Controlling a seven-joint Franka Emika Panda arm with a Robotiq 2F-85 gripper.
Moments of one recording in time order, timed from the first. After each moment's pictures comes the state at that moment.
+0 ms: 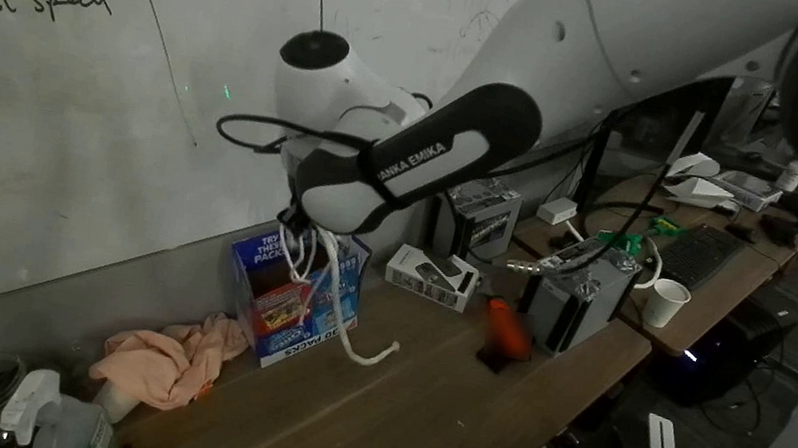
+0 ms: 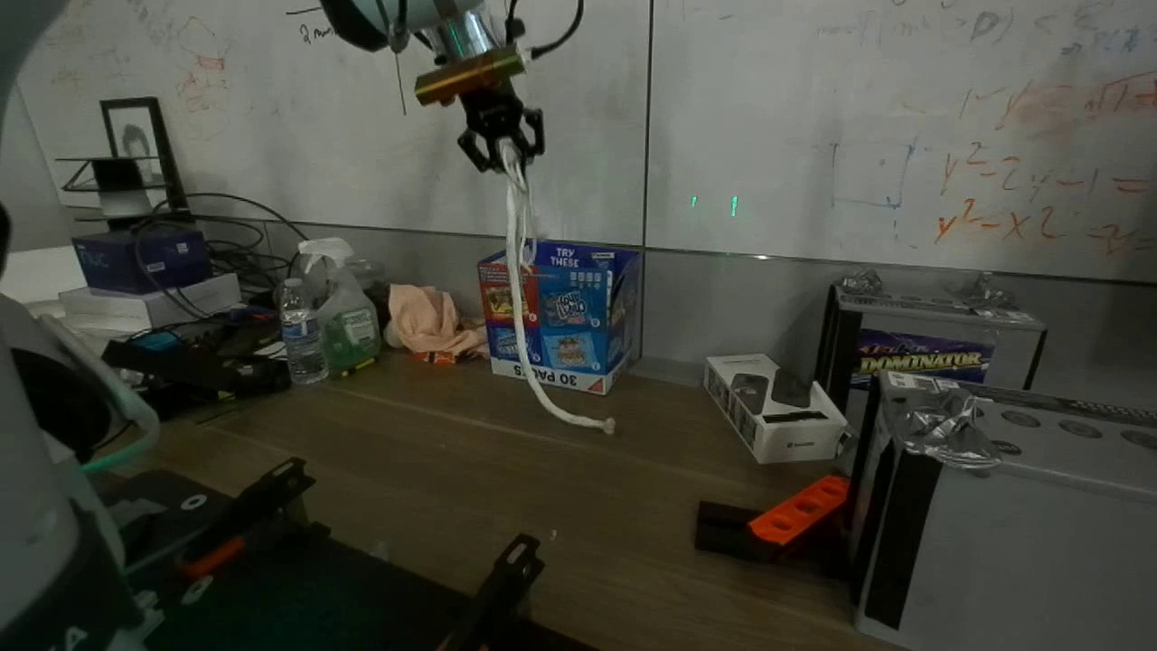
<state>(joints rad) 0.30 0.22 0.00 -1.98 -0.47 2.50 0.26</state>
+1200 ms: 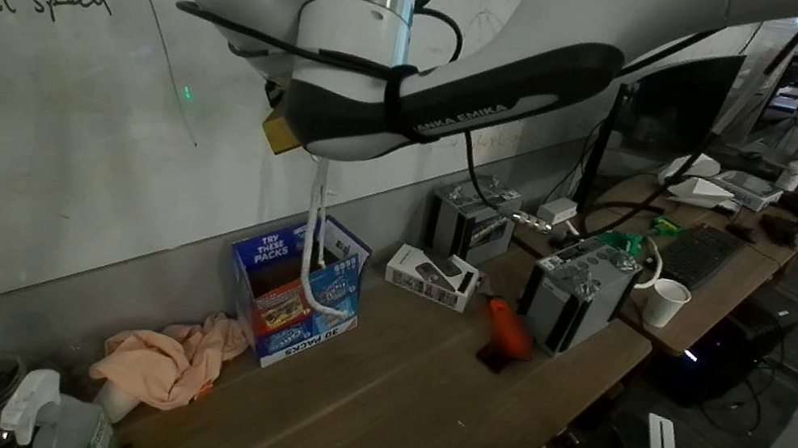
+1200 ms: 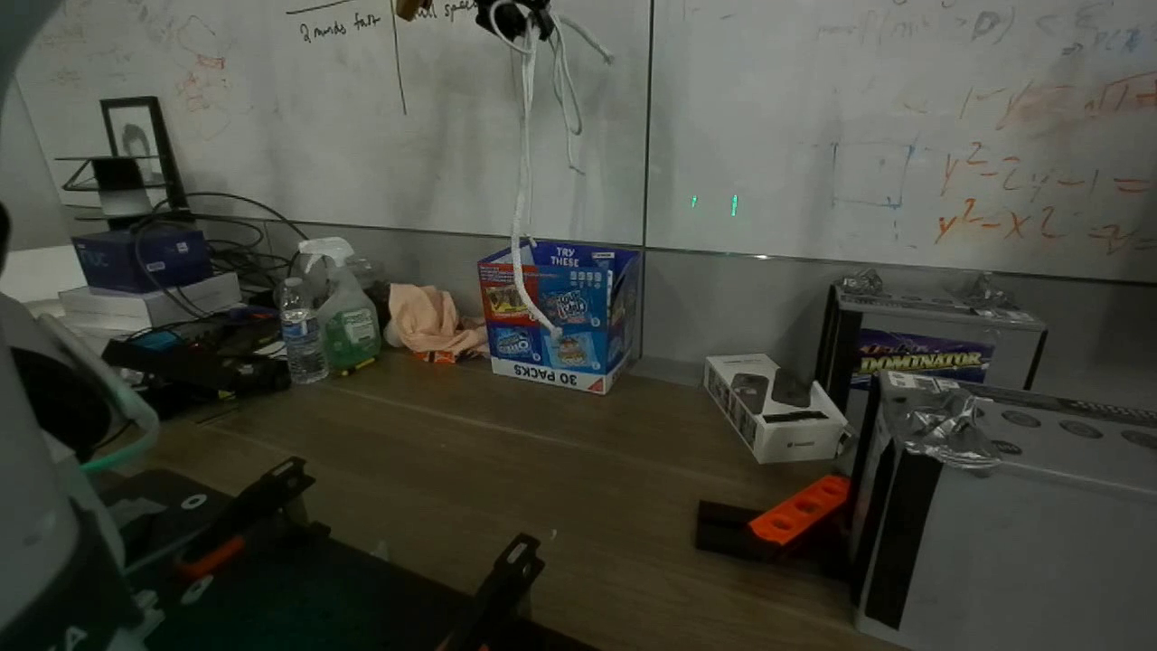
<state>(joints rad) 0.29 0.11 0.12 -1.79 -1.06 2.13 1.13</state>
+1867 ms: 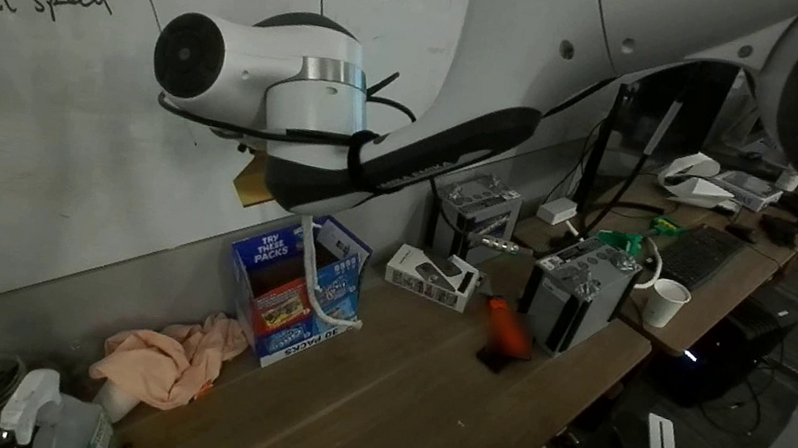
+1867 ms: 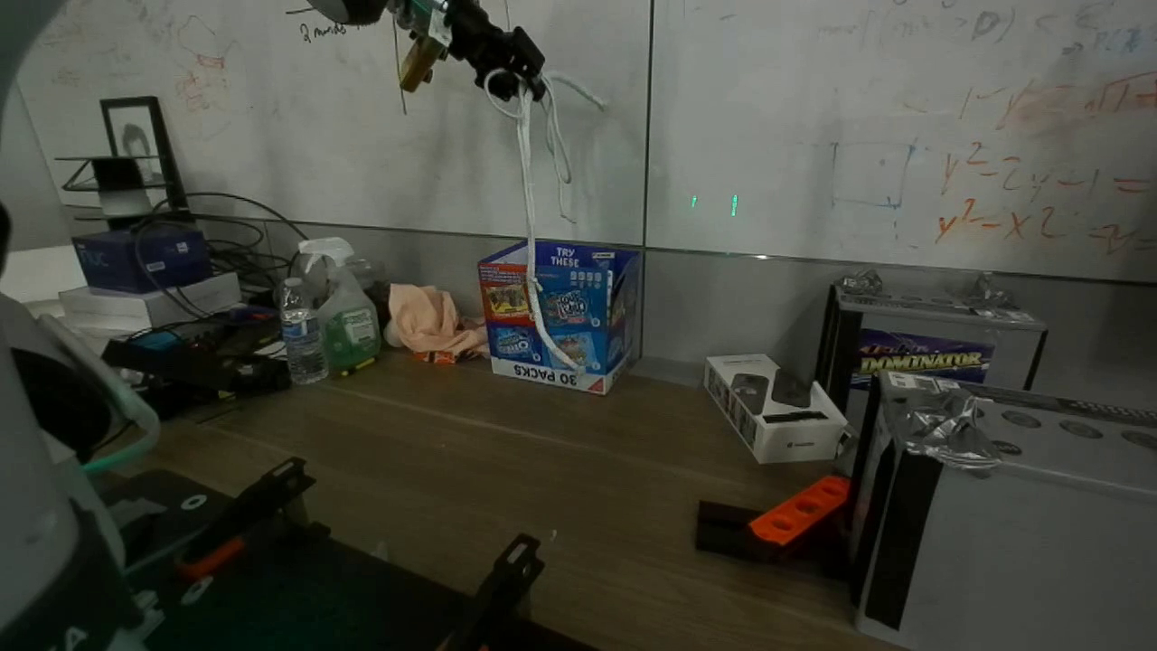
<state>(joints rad) 0.30 0.27 0.16 -1.76 -1.16 2.13 1.36</state>
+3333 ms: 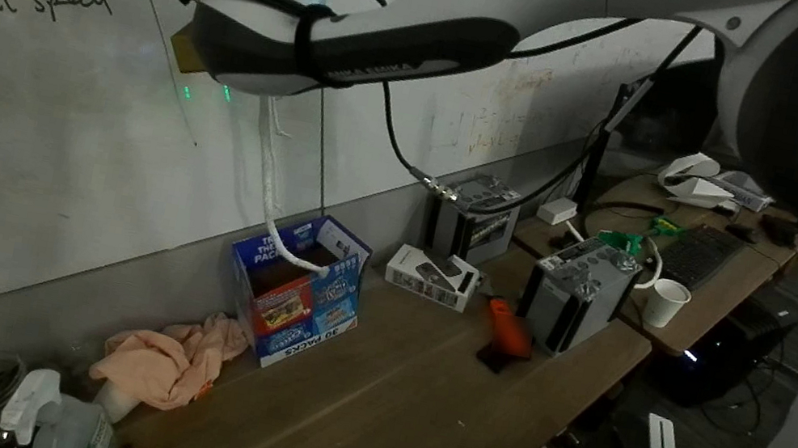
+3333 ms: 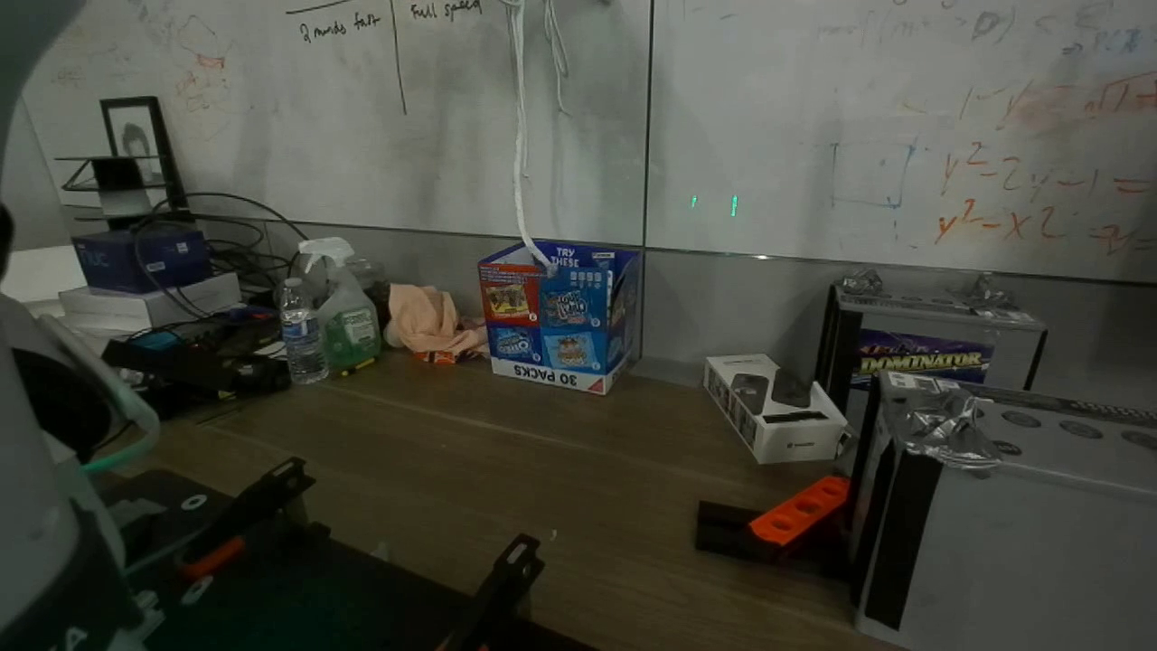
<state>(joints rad) 0.34 0.32 0.16 -1.38 -1.17 2.03 1.30</state>
